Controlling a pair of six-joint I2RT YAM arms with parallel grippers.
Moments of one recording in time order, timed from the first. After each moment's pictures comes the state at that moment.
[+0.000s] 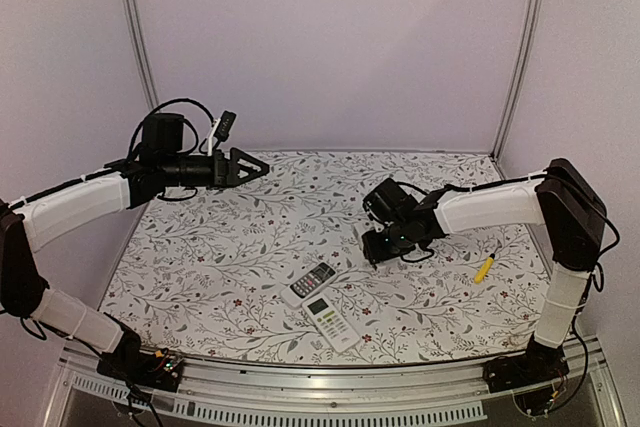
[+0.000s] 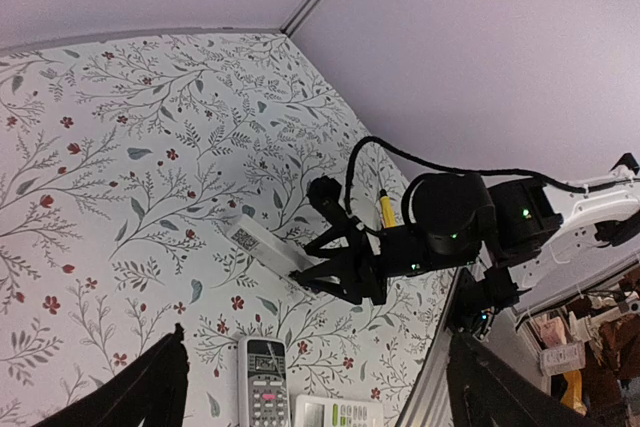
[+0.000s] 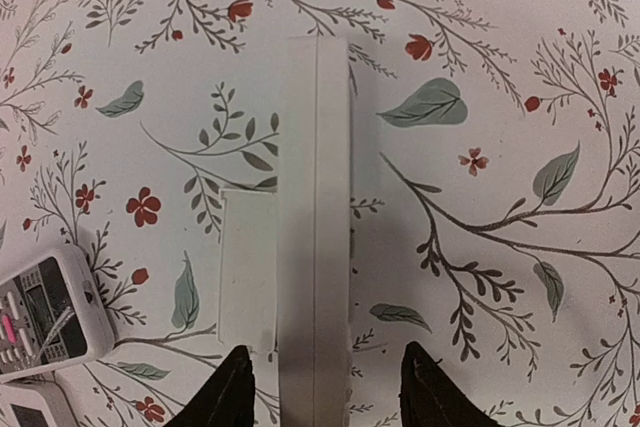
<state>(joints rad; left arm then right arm) -0.39 1.36 1.00 -0.05 0.72 -0.42 0.83 1.86 1.17 -0.36 0.16 0.43</state>
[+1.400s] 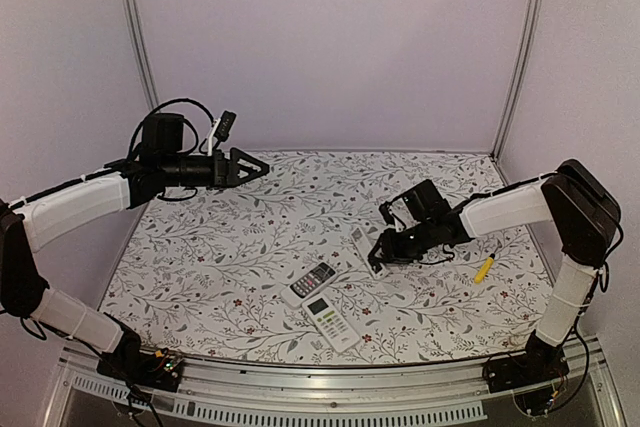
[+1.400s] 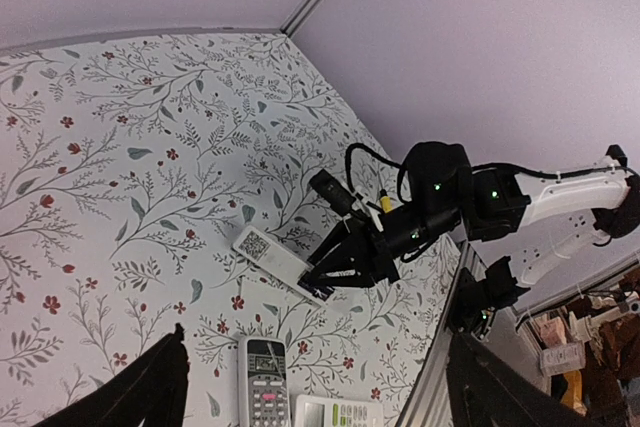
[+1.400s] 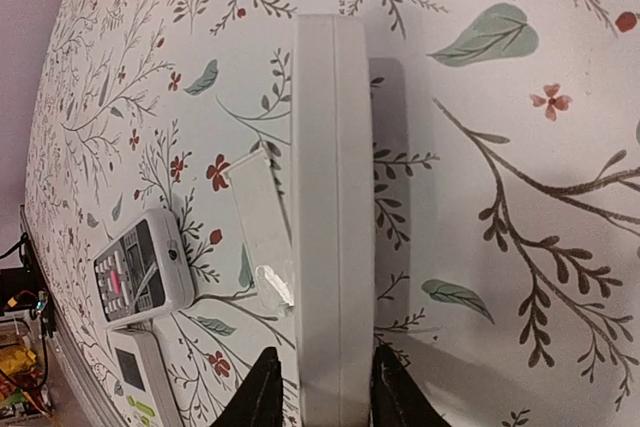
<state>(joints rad) -0.39 1.36 1.00 -0.05 0.72 -0.42 0.65 1.81 0.94 -0.06 -0.36 0.51</state>
